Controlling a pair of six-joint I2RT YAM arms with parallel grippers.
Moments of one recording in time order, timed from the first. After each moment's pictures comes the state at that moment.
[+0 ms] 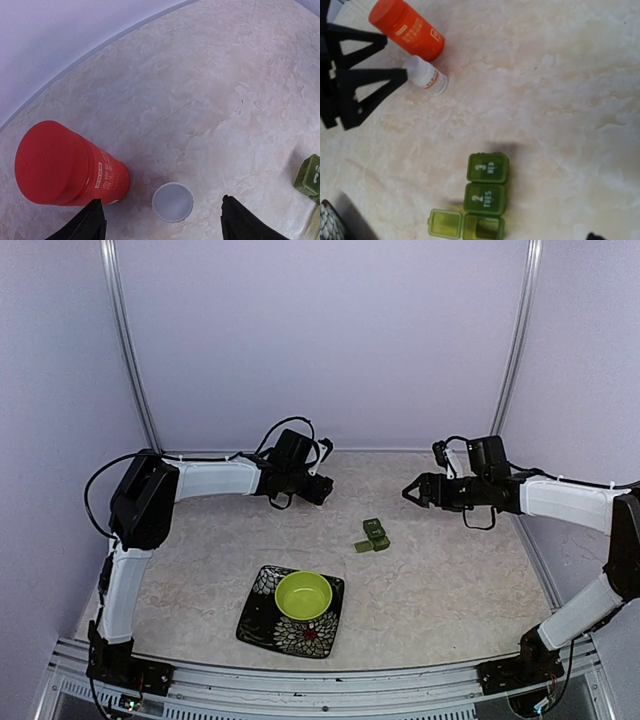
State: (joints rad) left arm -0.69 2.27 1.76 -0.15 -0.11 0.05; right arm 0.34 1.45 0.93 -0.11 -0.39 0.34
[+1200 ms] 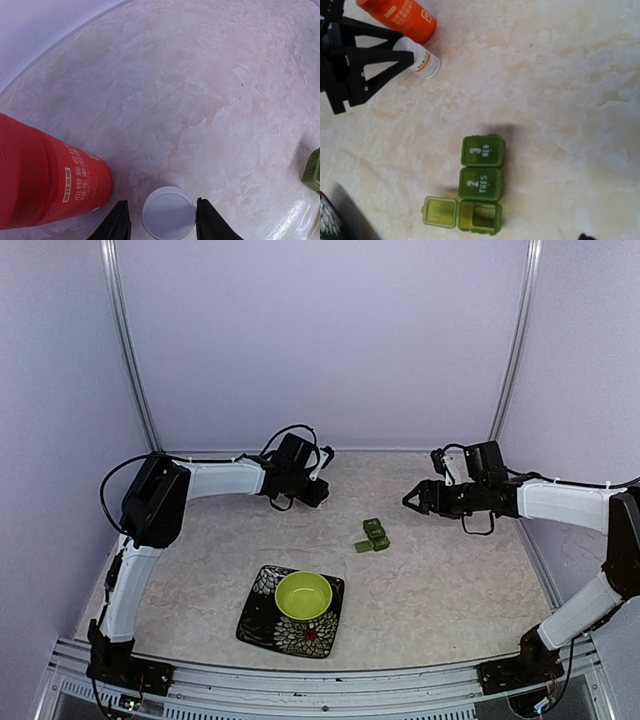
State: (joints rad) left arm -0.66 2.37 1.85 -0.21 -0.01 0.05; right arm 0.35 1.46 0.90 -0.11 -0.39 0.35
